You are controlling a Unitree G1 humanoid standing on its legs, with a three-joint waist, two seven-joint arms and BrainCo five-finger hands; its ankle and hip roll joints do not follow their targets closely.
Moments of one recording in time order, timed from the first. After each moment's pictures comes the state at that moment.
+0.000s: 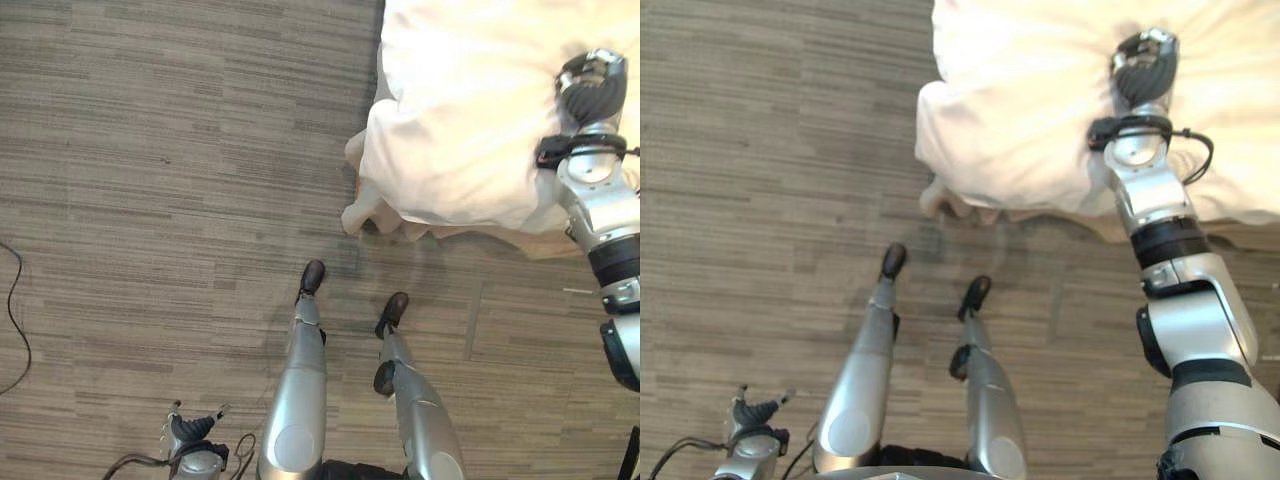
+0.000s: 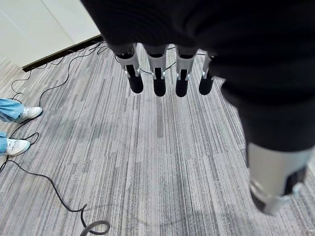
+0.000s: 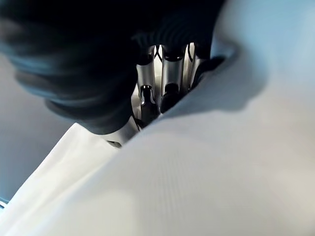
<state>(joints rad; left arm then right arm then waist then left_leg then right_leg) 0.02 0.40 -0.28 1.01 -0.31 -0.11 0.50 -1.06 -0.73 0.32 0.64 0.38 0.03 -0.54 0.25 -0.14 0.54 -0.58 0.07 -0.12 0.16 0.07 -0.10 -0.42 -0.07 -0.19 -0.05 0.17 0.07</state>
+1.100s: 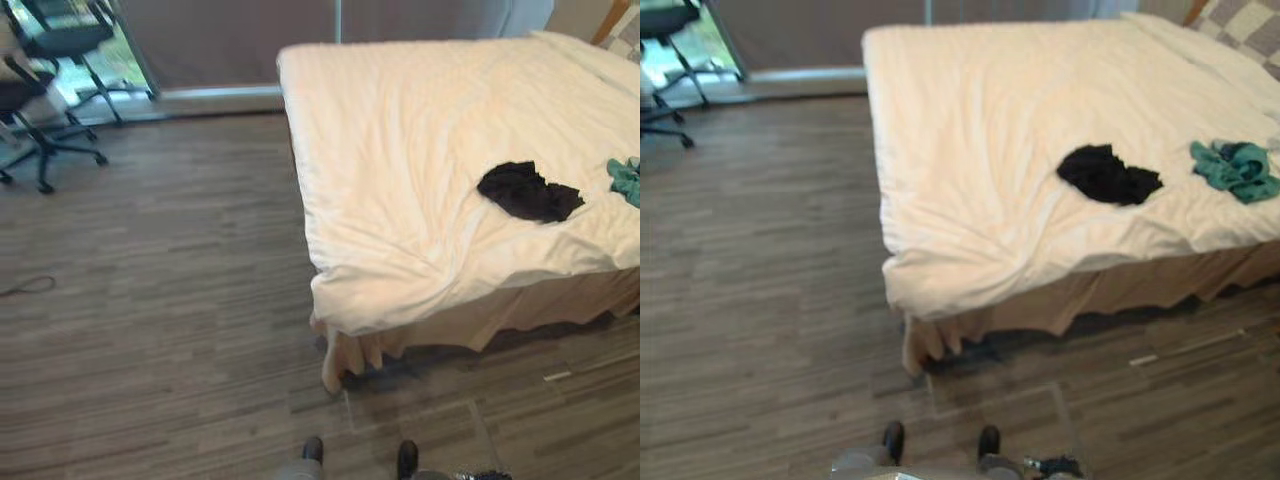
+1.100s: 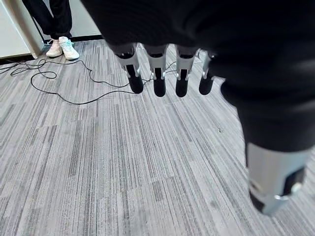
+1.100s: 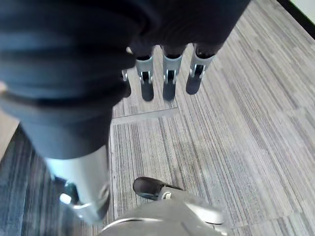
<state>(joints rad) 0.16 0.19 -0.23 1.19 -0.19 0.07 0.64 0.00 -0.18 0.24 1.17 0.15 0.25 -0.39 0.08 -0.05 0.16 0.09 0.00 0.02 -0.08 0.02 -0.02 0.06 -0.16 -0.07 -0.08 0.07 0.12</state>
